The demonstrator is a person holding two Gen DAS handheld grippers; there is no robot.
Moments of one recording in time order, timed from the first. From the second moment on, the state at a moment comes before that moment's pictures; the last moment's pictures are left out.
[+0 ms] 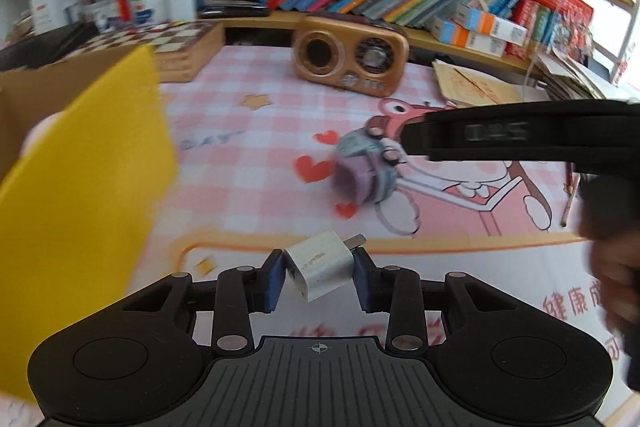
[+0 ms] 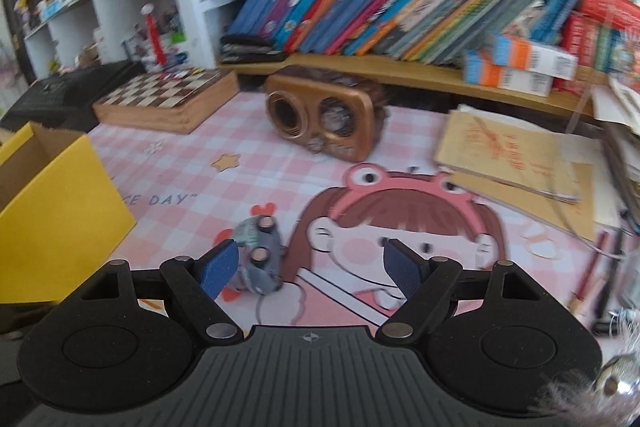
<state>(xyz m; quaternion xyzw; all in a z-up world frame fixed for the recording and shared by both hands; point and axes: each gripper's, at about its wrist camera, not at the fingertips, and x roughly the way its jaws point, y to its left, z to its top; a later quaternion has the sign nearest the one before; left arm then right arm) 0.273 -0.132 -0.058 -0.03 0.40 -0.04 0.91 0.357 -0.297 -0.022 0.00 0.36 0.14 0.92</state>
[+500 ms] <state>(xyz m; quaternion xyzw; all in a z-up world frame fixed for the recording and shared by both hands) 0.226 -0.091 -0.033 -0.10 0.40 0.00 0.91 0.399 -0.252 -0.066 -0.05 0.41 0.18 0.89</state>
